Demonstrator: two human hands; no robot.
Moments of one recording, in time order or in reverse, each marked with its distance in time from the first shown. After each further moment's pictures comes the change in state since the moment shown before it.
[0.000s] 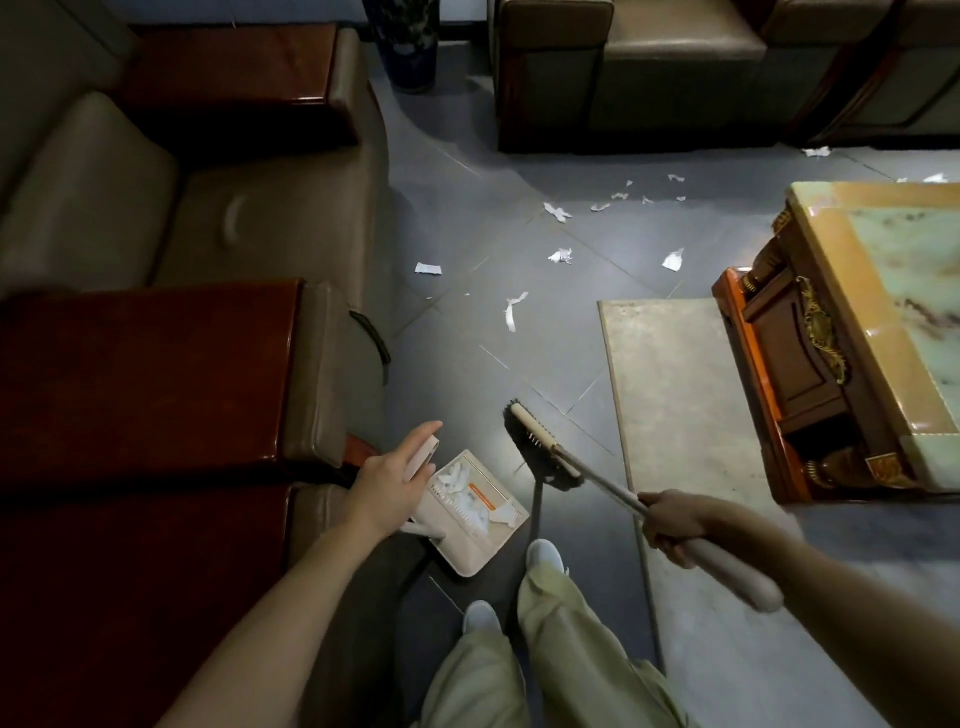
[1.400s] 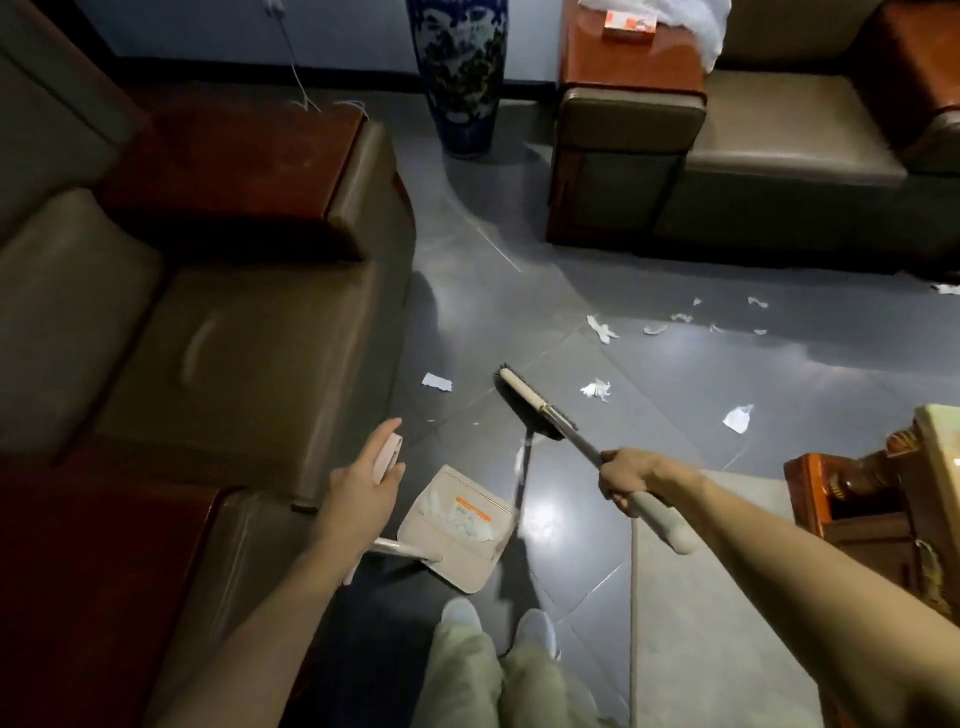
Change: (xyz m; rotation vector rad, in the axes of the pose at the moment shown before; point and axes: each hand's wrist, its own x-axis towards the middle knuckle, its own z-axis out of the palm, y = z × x) left_hand 0.425 0.122 -0.103 -0.145 0.285 -0.331; right_hand 0.218 -0.289 -0.424 -0.073 0.092 -0.102
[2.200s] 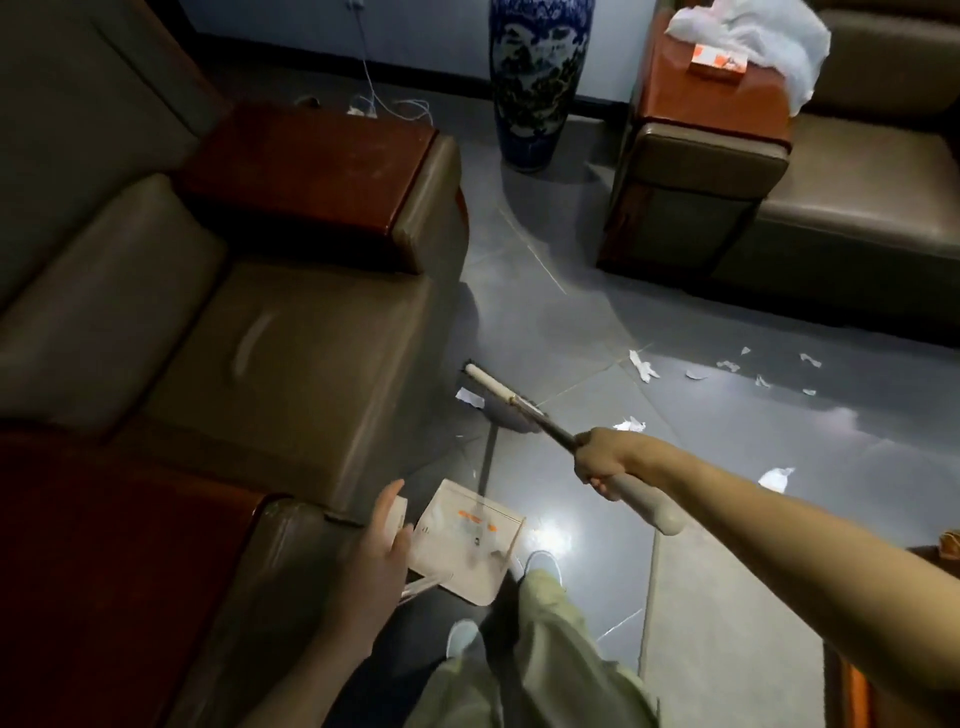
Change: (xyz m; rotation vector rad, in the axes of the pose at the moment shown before) left_hand -0.007 -0.027 -0.019 -0.205 0.100 -0.125; right_hand -0.011 -0.145 -0.018 -0.184 -0.051 -0.100
